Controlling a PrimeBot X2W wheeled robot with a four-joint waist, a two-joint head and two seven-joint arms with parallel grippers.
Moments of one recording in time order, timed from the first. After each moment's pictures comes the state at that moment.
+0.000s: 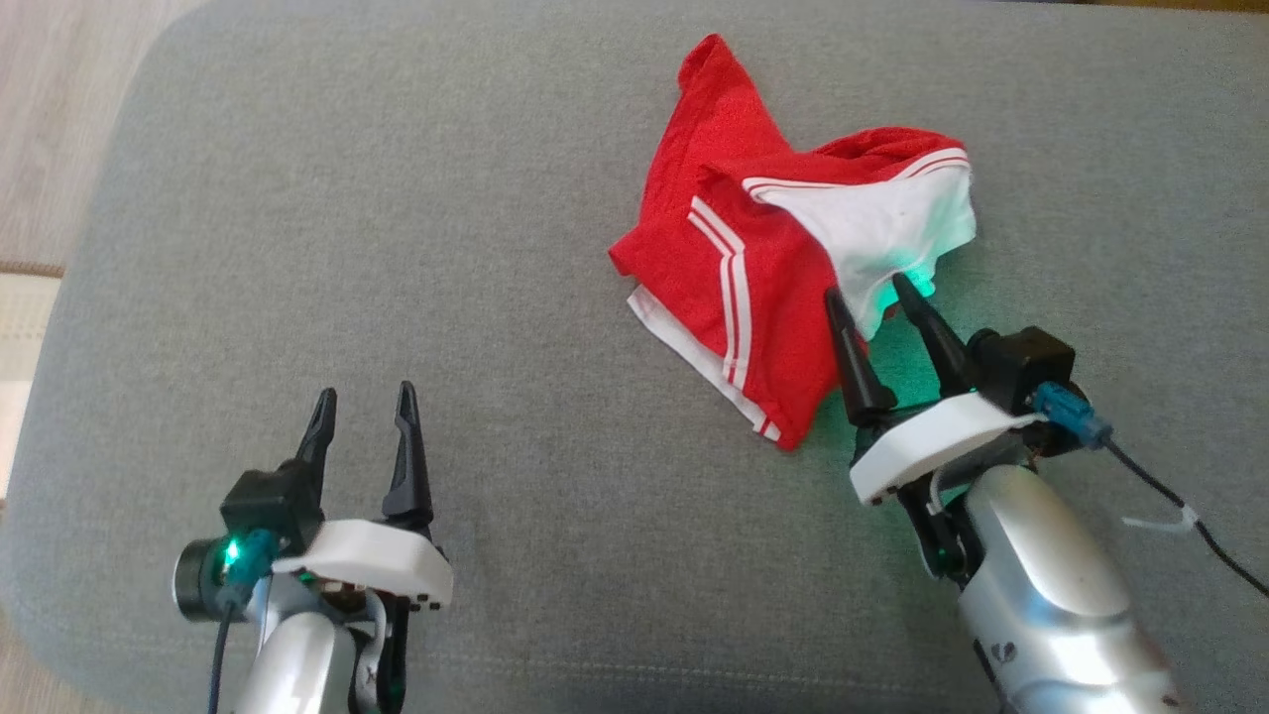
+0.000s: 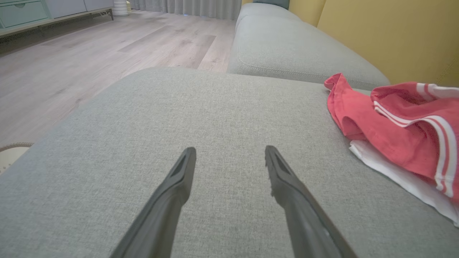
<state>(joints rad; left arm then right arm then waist) -0.11 0.04 -0.19 0.28 -0.20 0.11 -0.26 -0.44 -0.06 0.30 0.65 0.30 0.13 -0.26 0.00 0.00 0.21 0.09</state>
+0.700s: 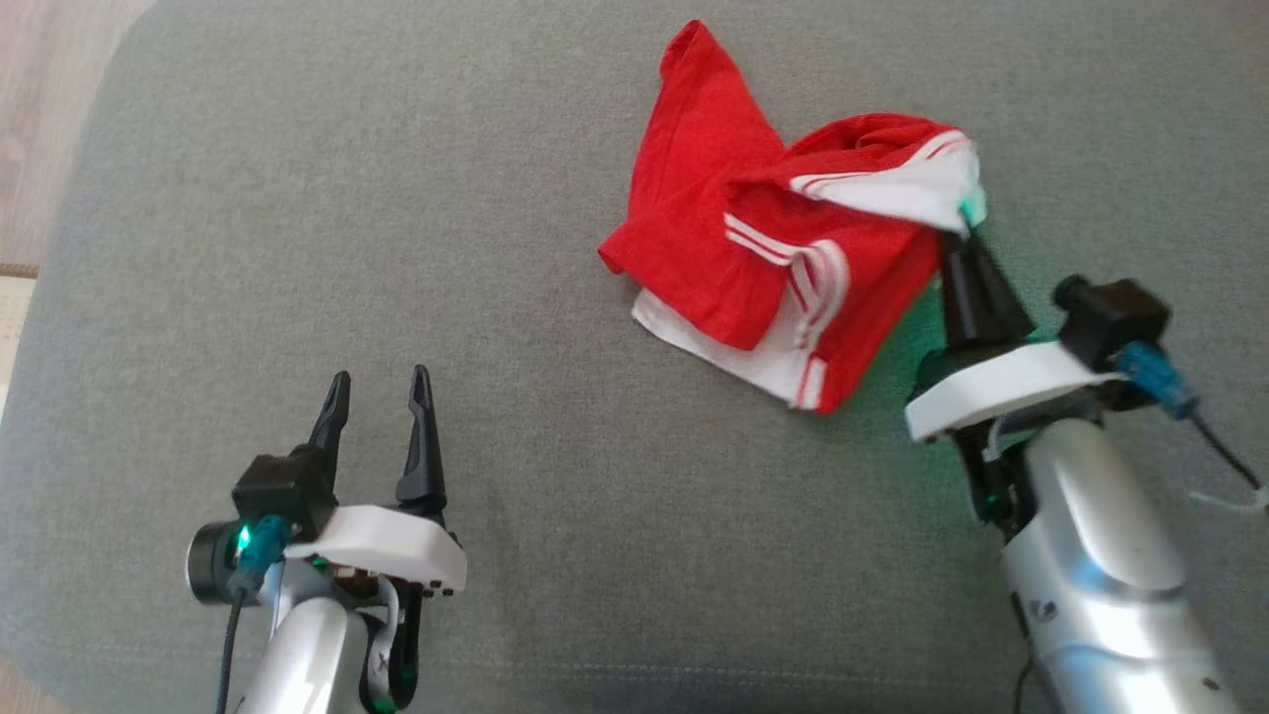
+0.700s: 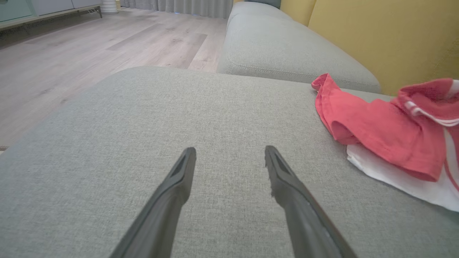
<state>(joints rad) -0.13 0.04 -0.22 0.28 -0.22 0.12 -0.26 -0.46 -0.06 0.14 0.57 0.23 0.13 -0.26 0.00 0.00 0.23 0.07</state>
